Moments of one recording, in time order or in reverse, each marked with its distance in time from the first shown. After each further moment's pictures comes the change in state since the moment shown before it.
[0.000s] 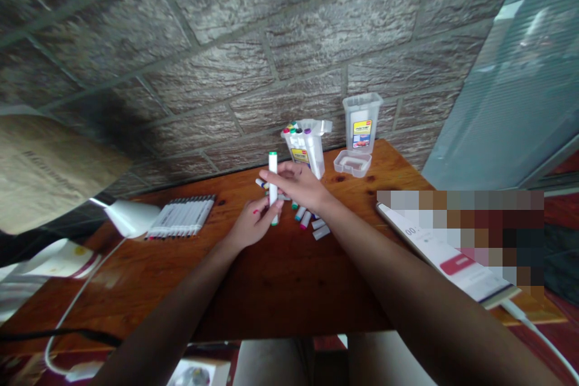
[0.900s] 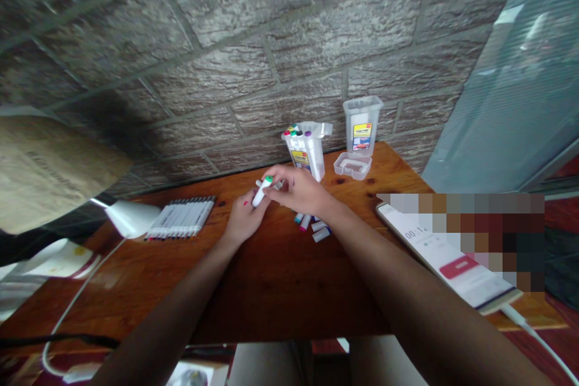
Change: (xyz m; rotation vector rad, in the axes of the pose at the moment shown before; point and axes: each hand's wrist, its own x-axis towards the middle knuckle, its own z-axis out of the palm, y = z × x) left_hand 0.008 -0.017 -0.005 0.118 0.278 -0.146; right_hand -0.003 -0.001 -0.013 -0.469 -0.193 -0.299
